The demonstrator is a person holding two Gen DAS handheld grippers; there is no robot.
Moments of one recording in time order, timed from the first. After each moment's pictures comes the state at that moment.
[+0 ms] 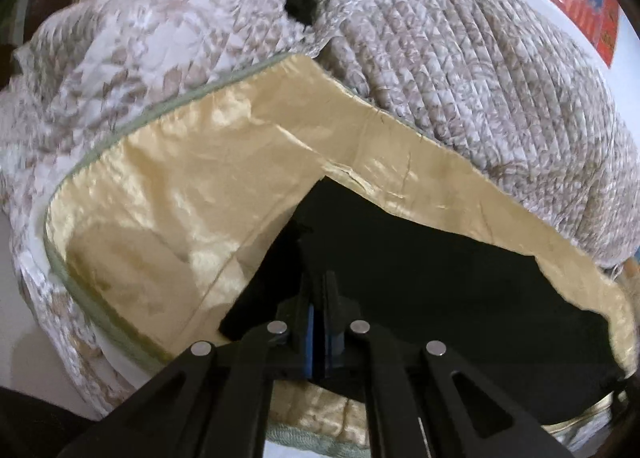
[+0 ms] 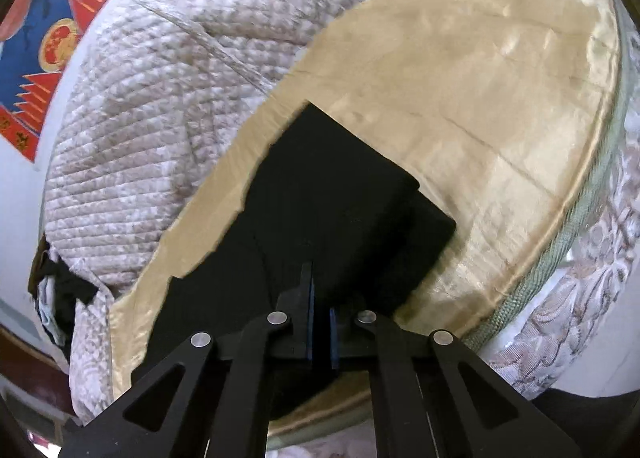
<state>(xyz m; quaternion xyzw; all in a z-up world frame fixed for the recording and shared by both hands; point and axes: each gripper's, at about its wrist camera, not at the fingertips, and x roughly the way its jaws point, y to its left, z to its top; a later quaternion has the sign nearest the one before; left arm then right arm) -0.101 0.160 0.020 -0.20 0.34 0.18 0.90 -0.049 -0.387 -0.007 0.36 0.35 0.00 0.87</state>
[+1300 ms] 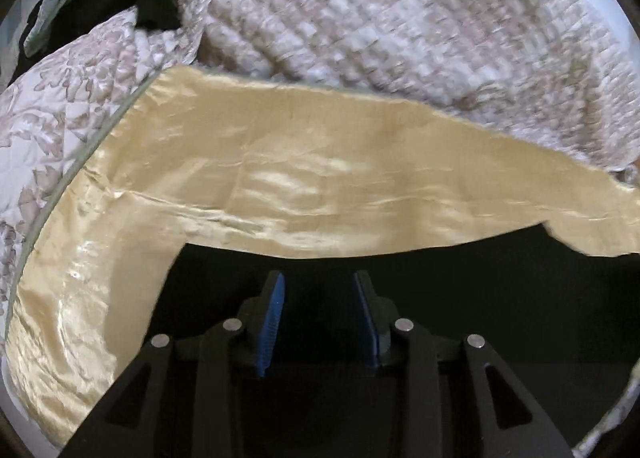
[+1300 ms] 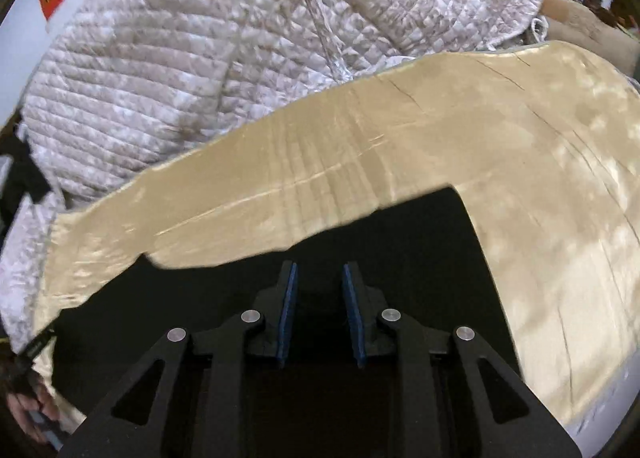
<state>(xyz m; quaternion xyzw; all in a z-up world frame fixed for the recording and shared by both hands) 0.027 0.109 0.021 -0.06 0.42 0.12 0.90 0.075 -0.328 0.015 0.12 0.42 0.03 0.90</state>
